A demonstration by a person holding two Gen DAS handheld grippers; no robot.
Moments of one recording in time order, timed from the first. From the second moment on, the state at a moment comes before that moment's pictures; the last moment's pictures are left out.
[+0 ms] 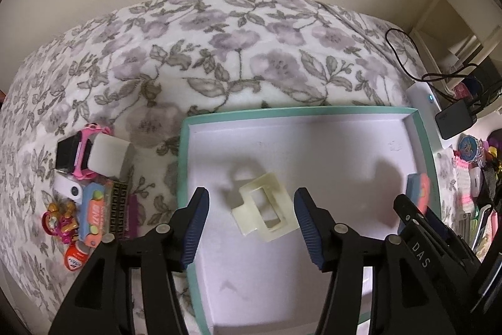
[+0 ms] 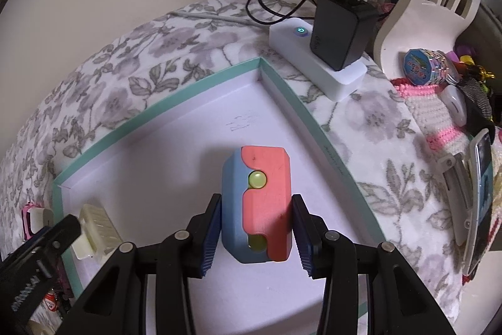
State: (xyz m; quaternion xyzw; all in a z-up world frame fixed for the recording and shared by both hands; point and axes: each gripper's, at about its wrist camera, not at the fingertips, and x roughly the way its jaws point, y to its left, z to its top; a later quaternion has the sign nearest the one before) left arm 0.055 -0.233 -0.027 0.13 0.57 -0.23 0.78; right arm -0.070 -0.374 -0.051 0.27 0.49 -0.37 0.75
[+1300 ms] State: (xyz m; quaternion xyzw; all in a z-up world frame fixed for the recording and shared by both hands) left arm 0.062 -0.108 0.065 0.12 0.38 -0.10 0.91; right arm -0.049 -0.280 0.002 0.13 0.43 -0.29 0.85
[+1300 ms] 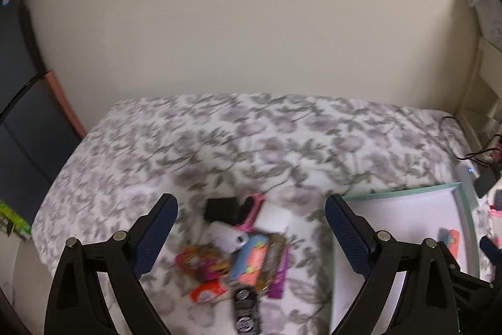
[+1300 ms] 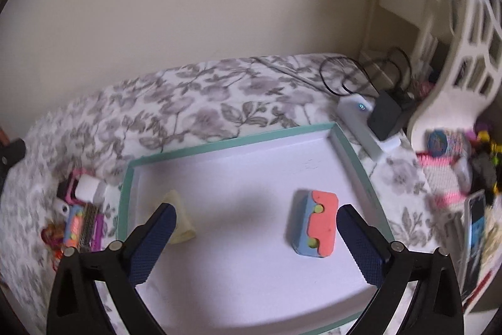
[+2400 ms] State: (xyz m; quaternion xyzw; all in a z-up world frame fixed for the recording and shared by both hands) left arm 0.105 0.053 -0.021 0.01 0.56 0.00 0.83; right arm 0.030 -0.114 -0.039 0.11 0.50 -0.08 0.85
